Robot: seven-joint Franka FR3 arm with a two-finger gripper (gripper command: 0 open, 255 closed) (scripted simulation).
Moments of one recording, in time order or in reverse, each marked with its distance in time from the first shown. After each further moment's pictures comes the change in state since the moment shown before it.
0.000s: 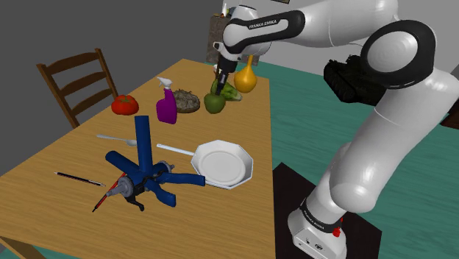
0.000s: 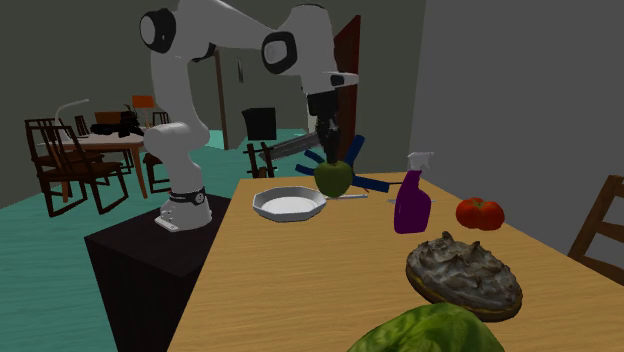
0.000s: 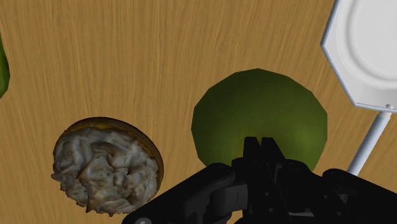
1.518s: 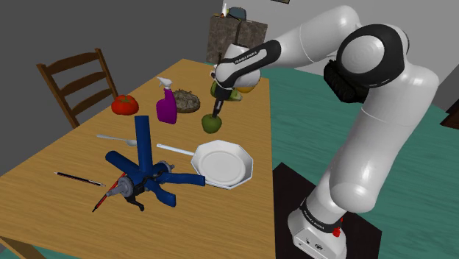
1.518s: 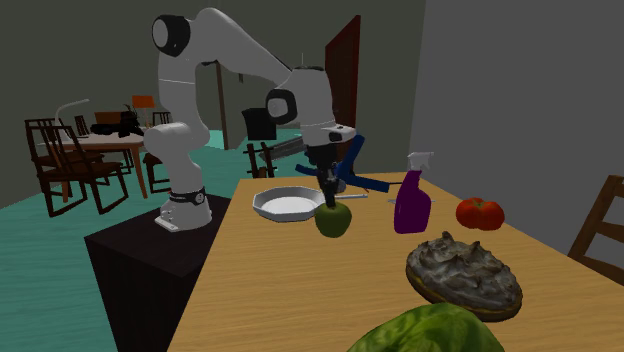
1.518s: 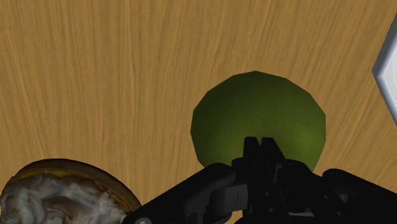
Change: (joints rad) arm -0.005 0.128 0.007 -0.170 0.074 0.290 -0.070
